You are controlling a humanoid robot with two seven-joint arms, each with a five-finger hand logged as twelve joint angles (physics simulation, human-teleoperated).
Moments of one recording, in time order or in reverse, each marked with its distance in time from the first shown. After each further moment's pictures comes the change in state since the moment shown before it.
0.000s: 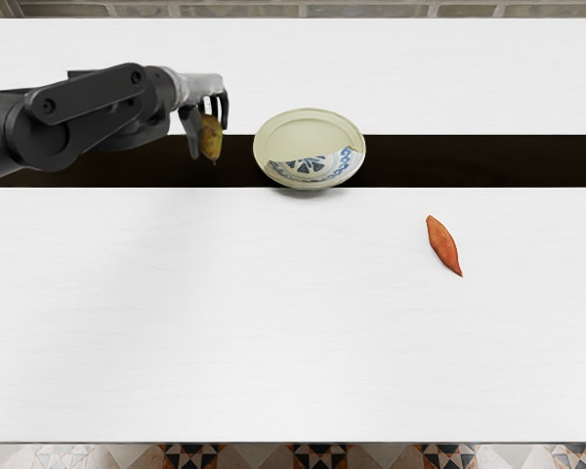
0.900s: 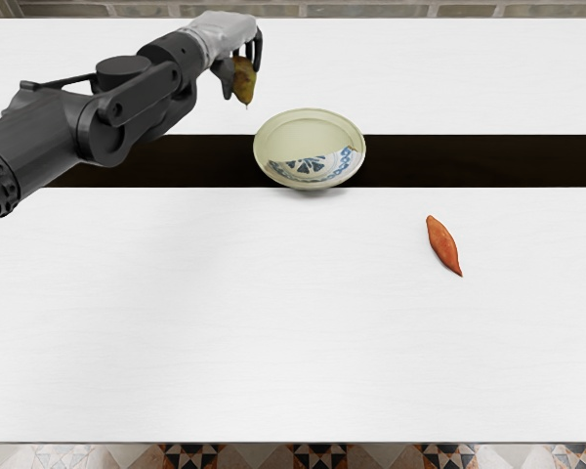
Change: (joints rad) left arm 0.005 -0.230 0.141 0.412 0.010 0.227 -0.318; right arm -0.059 0.000 -0.002 0.000 0.001 0.000 0.001
